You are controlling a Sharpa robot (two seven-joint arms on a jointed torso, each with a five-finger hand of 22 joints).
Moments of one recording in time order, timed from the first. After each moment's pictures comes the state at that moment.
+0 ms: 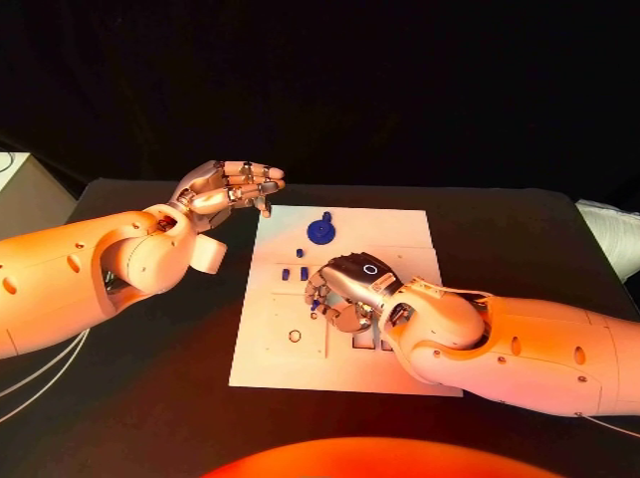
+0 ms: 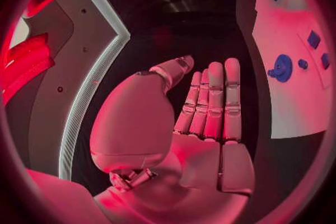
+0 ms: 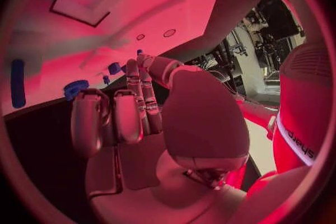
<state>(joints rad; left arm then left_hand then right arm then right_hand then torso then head) 1.21 -0.88 -0.04 1.48 -0.11 -0.09 0.41 1.36 -0.21 0.54 -0.02 0.19 0.90 0.19 0.24 0.25 0.93 0.14 0.41 0.10 0.97 0.06 1.06 0.44 0.18 0.92 0.15 0.87 0.74 1.08 -0.68 -0.17 1.70 -1.75 -0.48 -0.26 1.37 -0.20 0.70 -0.01 0.14 1.11 0.11 0.25 0.39 1.33 0.08 0.07 0.12 1.47 -0.03 1.33 1.14 0.06 1.47 0.07 1.37 1.31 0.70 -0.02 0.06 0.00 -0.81</state>
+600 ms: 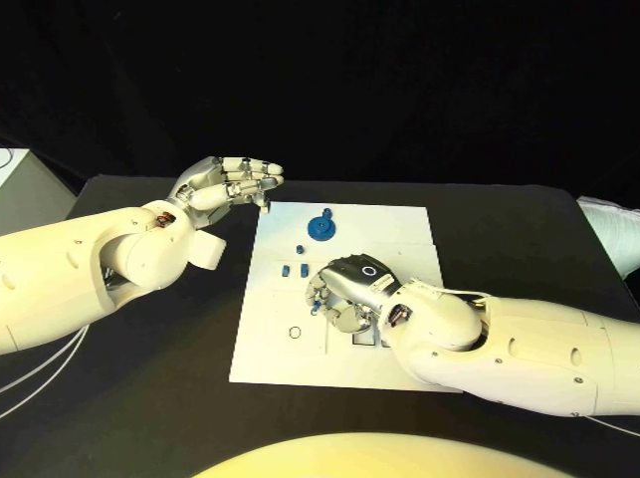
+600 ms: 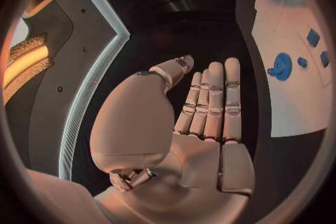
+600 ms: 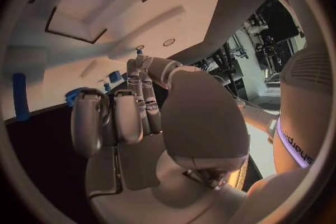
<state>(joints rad) 1.21 -0.88 -0.04 1.48 -0.11 -0.10 0.40 1.36 -0.21 0.54 -0.02 0.19 0.89 0.20 0.24 0.25 0.92 0.14 0.41 0.10 0.97 0.07 1.06 0.43 0.18 0.92 0.15 0.87 0.74 1.07 -0.67 -0.18 1.70 -1.78 -0.47 -0.28 1.37 -0.20 0.70 -0.01 0.14 1.11 0.11 0.25 0.40 1.33 0.08 0.07 0.13 1.47 -0.04 1.33 1.14 0.06 1.47 0.07 1.37 1.31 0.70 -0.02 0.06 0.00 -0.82</state>
